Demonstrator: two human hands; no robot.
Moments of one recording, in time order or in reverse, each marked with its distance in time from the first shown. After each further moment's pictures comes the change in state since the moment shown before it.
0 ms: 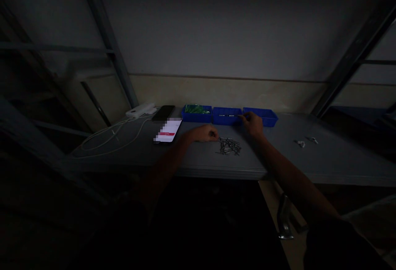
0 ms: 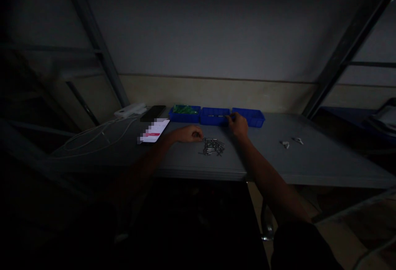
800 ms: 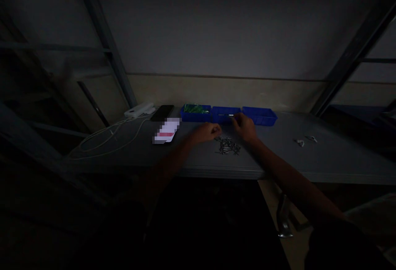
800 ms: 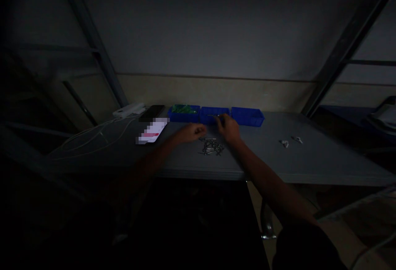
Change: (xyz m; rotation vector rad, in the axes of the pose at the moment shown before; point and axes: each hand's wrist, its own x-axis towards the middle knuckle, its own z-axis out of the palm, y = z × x) left_hand 0.010 0.008 0.016 0.065 0.255 -0.042; right_hand -0.028 -0.033 -0.003 0.084 -0.065 -0.254
